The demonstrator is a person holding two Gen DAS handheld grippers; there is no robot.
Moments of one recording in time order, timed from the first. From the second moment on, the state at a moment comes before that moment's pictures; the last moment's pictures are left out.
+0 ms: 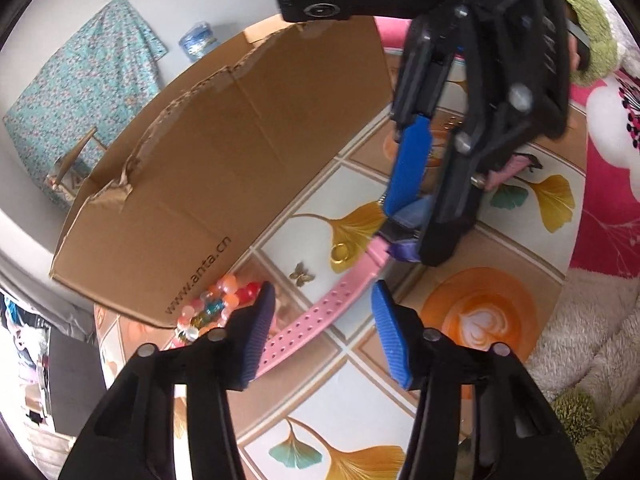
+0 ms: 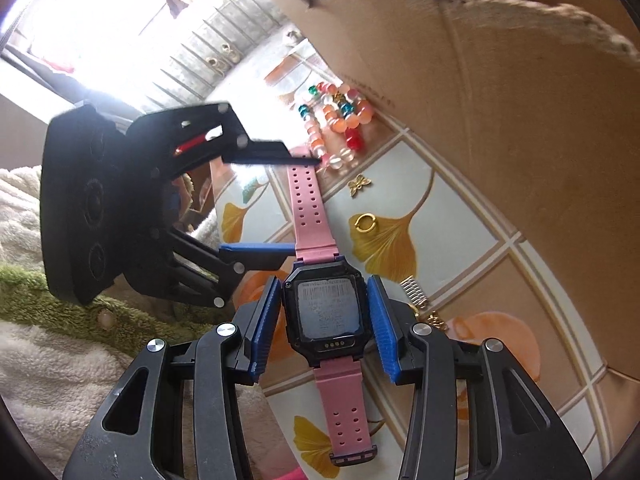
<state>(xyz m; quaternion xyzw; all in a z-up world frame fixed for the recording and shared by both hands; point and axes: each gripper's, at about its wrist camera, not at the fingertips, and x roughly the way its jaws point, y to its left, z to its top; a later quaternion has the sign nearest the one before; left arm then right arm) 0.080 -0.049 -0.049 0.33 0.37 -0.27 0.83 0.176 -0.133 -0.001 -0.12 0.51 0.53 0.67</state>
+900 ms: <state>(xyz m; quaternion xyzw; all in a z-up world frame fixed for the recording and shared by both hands) 0.070 0.036 -0.029 0.08 0.52 -0.22 0.82 0.143 -0.162 0.017 -0.04 0.46 0.47 0.75</state>
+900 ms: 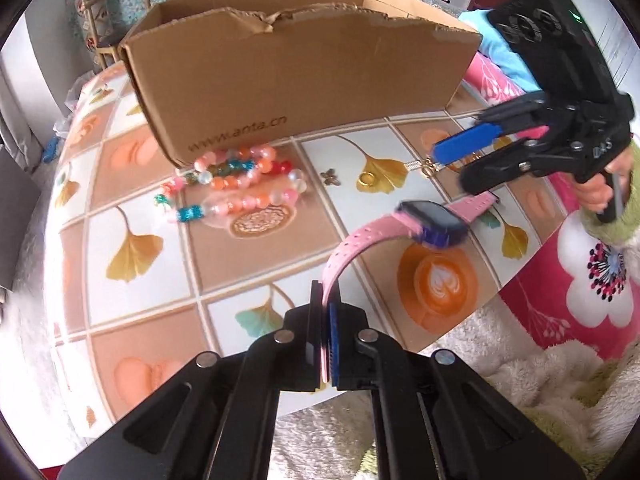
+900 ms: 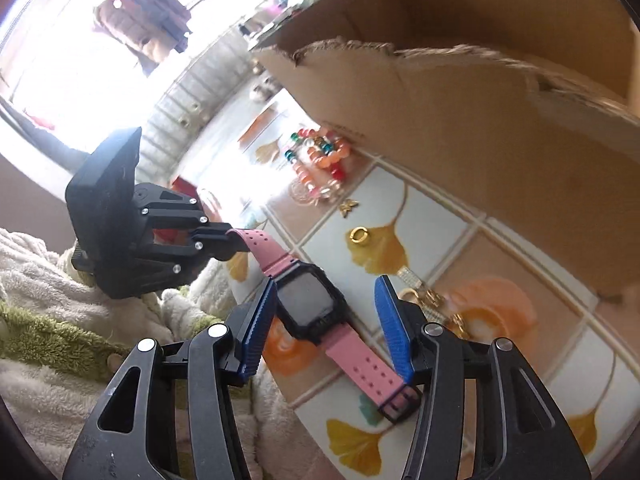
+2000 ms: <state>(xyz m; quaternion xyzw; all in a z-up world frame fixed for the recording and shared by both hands) 0.063 0.055 -0.016 0.09 0.48 -0.21 0.85 0.085 -0.124 -0.009 -0.24 0.47 0.39 0.76</state>
